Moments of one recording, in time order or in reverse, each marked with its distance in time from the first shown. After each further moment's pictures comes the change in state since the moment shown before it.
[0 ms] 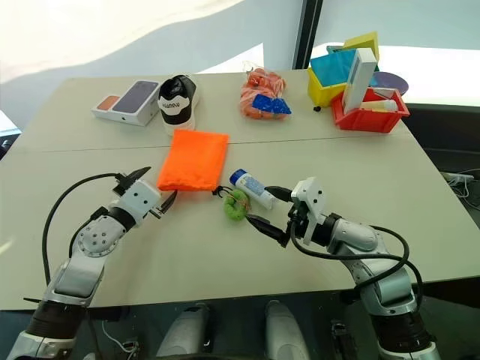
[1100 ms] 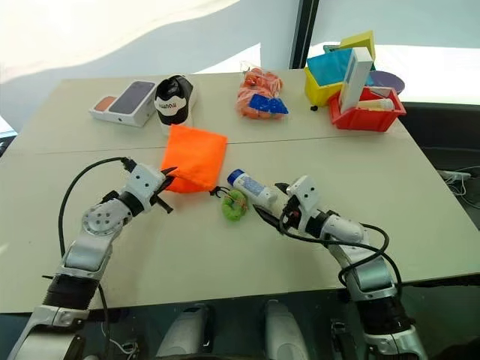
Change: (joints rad) left arm -0.134 -0.035 0.028 0.102 -0.241 -0.006 -0.158; right arm -0.097 0.094 0.037 0.296 -0.203 -0.110 -0.156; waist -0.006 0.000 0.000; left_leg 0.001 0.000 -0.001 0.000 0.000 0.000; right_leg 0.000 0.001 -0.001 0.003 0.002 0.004
